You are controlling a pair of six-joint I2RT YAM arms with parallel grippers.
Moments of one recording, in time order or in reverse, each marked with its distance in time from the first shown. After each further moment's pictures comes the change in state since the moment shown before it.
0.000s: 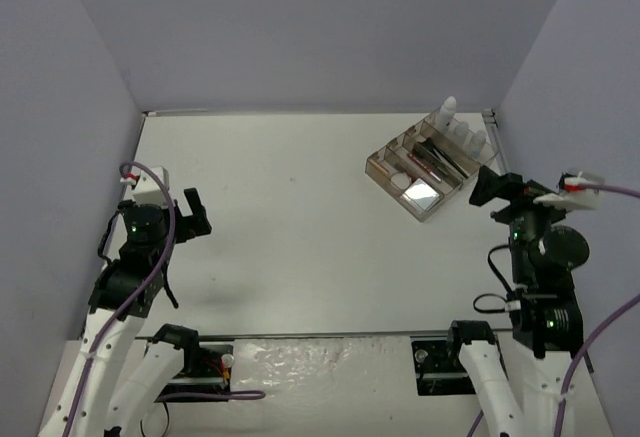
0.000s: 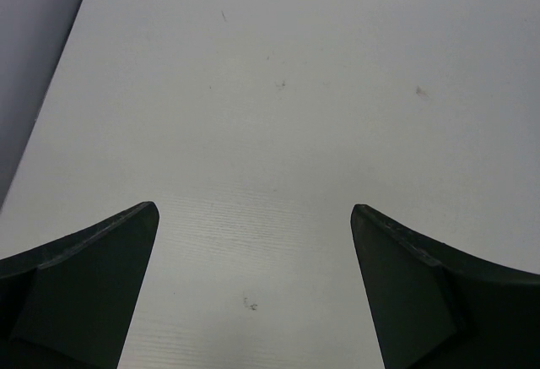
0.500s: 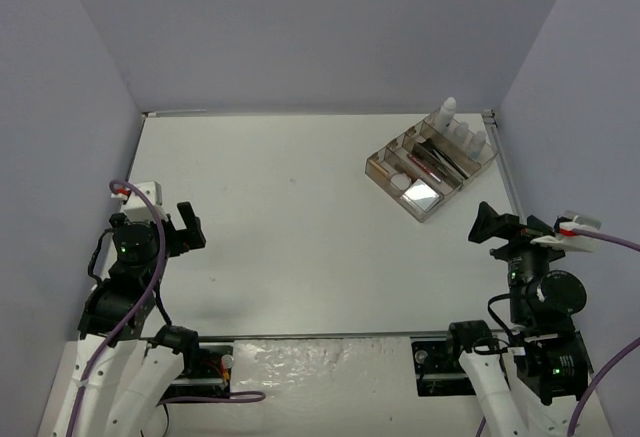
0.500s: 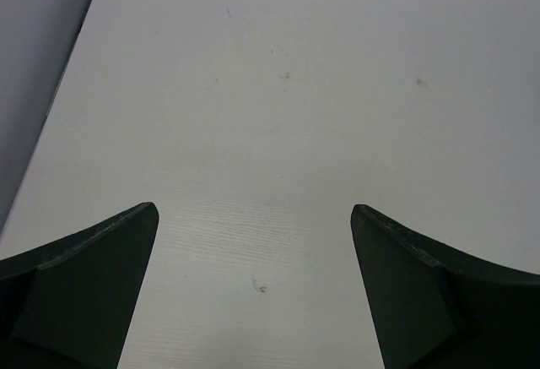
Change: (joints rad) left arm 0.000 -0.114 -0.015 -0.082 -0.001 0.022; right arm 0.126 -0.254 -0.094 -0.167 0.155 -0.039
